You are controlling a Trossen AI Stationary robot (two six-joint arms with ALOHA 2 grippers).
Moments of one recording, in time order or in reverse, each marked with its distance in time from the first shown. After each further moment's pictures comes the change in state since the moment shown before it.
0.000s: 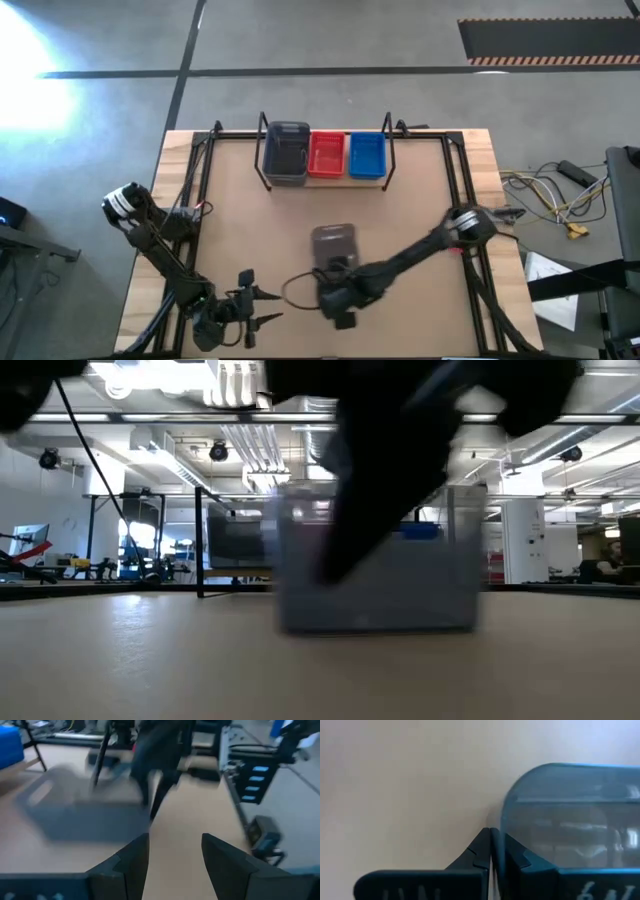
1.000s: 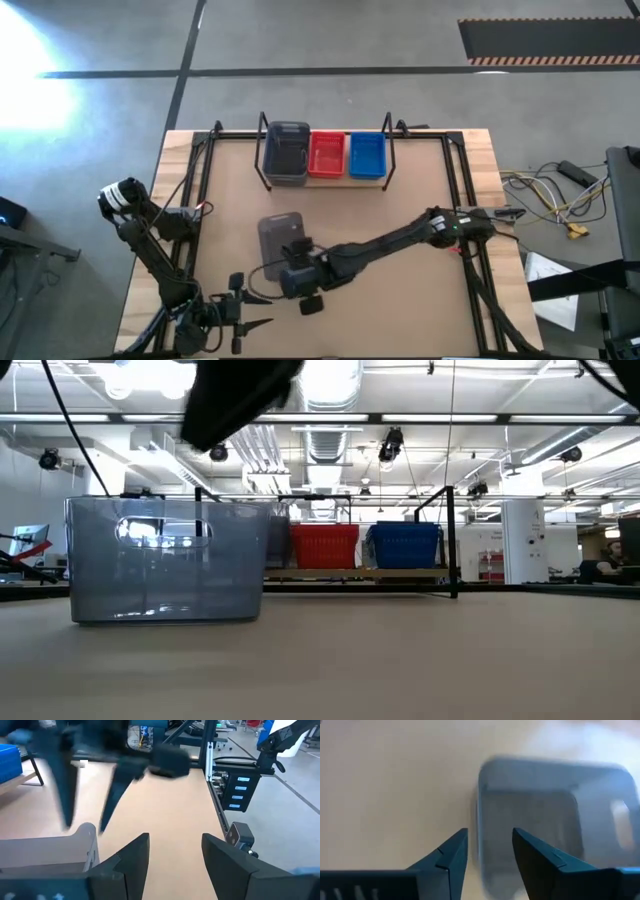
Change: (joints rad) left arm -0.083 -0.067 -0.003 -0.015 -0.064 0.021; right arm -0.118 0.224 0.648 -0.261 0.042 -0.268
